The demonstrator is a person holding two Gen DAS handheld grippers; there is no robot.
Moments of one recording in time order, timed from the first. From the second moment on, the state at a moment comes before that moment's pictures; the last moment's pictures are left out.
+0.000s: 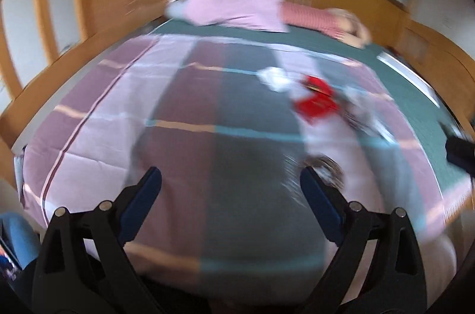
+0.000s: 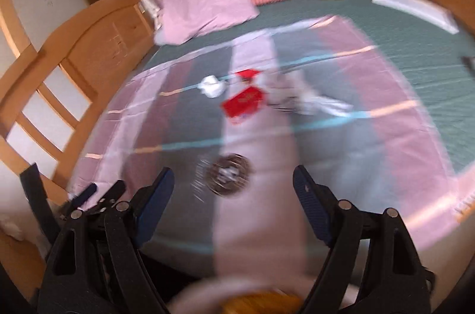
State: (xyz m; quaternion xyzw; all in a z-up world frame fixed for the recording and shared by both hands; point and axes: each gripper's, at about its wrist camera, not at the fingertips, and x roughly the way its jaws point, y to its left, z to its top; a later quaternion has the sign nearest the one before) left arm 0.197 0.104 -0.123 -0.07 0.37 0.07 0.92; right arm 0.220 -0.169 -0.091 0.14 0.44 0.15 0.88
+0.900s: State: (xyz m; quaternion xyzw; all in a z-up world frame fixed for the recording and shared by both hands) left arm 0.205 0.201 -0.163 -0.30 0.38 0.20 0.85; right arm 0.398 -0.042 -0.221 0.05 0.56 0.10 0.82
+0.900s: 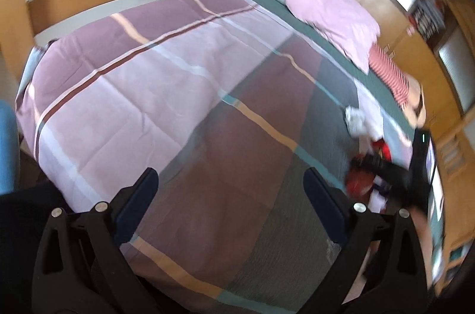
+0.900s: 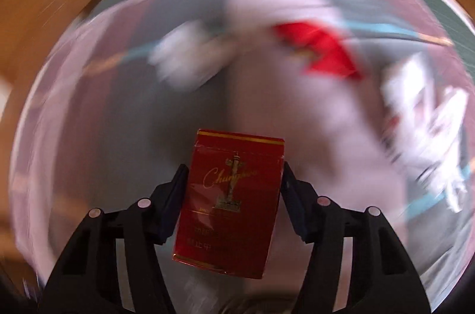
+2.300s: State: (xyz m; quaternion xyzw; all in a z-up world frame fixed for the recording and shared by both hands) left arm 0.243 0.112 -0.204 -0.25 0.50 0.04 0.83; right arm 0.439 -0.036 -0.170 0.02 0.47 0.12 0.87
